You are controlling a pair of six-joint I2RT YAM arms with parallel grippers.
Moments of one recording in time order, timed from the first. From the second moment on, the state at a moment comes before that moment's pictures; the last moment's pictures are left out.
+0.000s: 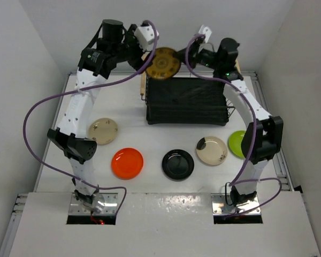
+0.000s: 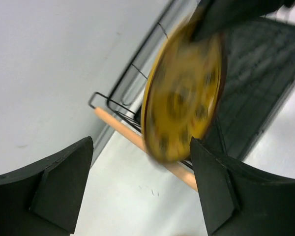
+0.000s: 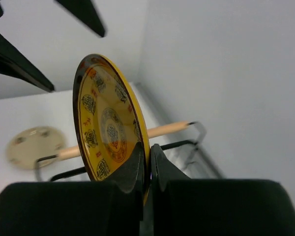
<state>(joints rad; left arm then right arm) -0.37 1.89 2.40 -0.89 0.34 0.57 0.23 1.86 1.66 0.32 -0.90 -0.07</state>
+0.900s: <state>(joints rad) 0.12 1.88 1.97 -0.78 0.29 0.29 -0.11 2.26 1.88 0.18 -1.00 -0.63</state>
